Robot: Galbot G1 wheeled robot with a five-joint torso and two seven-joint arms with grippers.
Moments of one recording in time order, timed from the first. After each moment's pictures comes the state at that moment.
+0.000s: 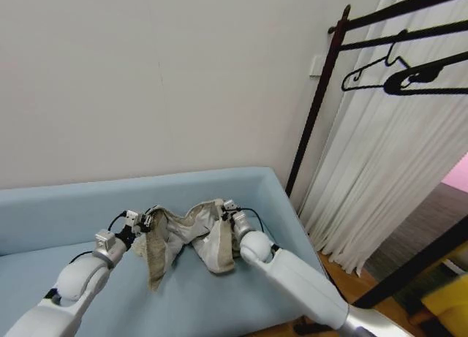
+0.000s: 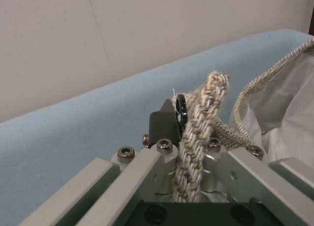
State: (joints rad) left arm 1.23 -0.80 -0.64 -1.98 -0.57 0.18 0.13; right arm -0.50 1.10 -0.27 1.73 0.55 -0.39 0.43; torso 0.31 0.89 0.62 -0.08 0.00
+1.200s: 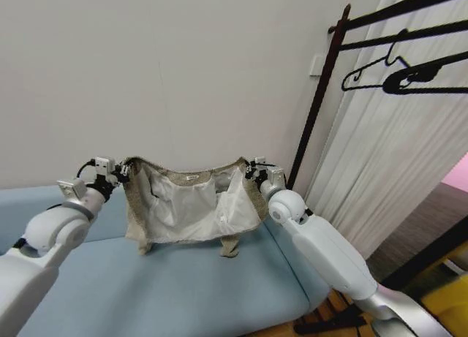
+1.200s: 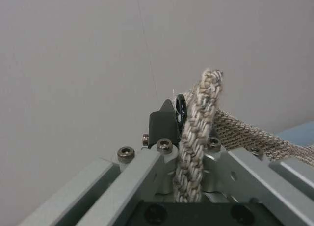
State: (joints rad) left arm 0.90 -0.56 -0.63 -2.02 -0.86 0.31 -0.10; right arm -0.38 1.04 -0.06 1.87 0.79 -0.48 0.44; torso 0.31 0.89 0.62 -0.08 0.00
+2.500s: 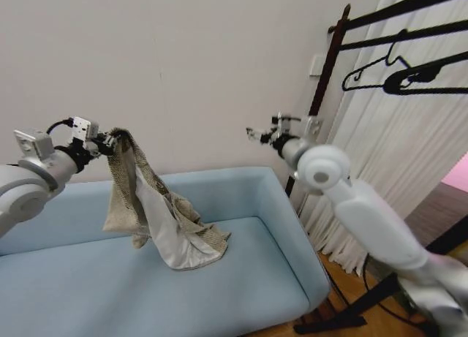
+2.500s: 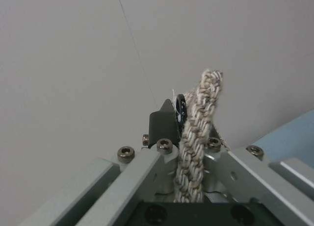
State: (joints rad) left arm 0.81 -0.26 -0.64 -2.03 -1.09 0.36 -0.10; right arm 0.22 0.91 -0.18 1.88 1.53 -0.51 0.98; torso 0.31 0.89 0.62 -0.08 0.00
